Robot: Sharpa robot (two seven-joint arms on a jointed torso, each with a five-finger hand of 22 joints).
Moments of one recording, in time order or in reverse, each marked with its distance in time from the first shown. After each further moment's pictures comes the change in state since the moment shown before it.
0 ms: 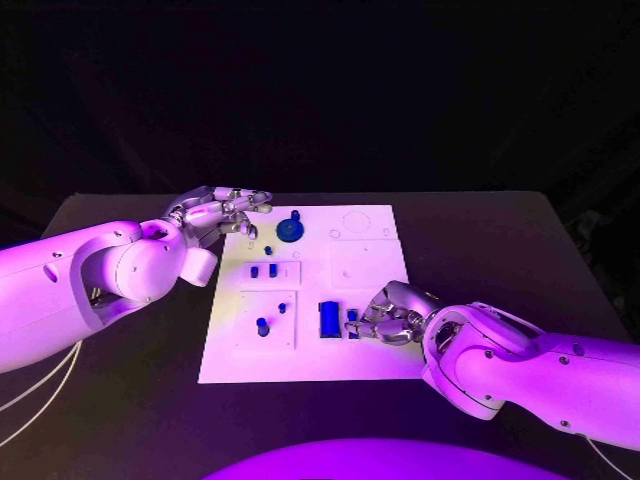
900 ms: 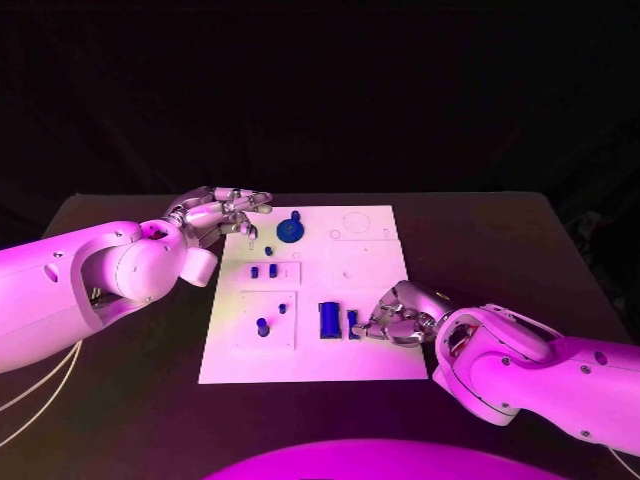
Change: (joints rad) left arm 0.000 0.000 0.000 -0.003 -0.001 0.001 -0.002; left_hand 0.005 0.005 0.000 0.000 0.000 0.000 0.000 0.000 0.000 -0.004 0.004 0.000 0.001 0.000 0.000 0.000 -0.001 0.000 0.000 0.000 0.000 -0.001; right arm -0.001 -0.055 0.000 0.038 -0.048 0.002 0.018; right_hand 0.043 0.034 -0.087 -0.029 -0.076 0.000 -0.001 0.009 0.018 0.000 0.000 0.006 0.002 0.000 0.000 0.000 0.000 0.000 0.000 0.000 0.000 0.001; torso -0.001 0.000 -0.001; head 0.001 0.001
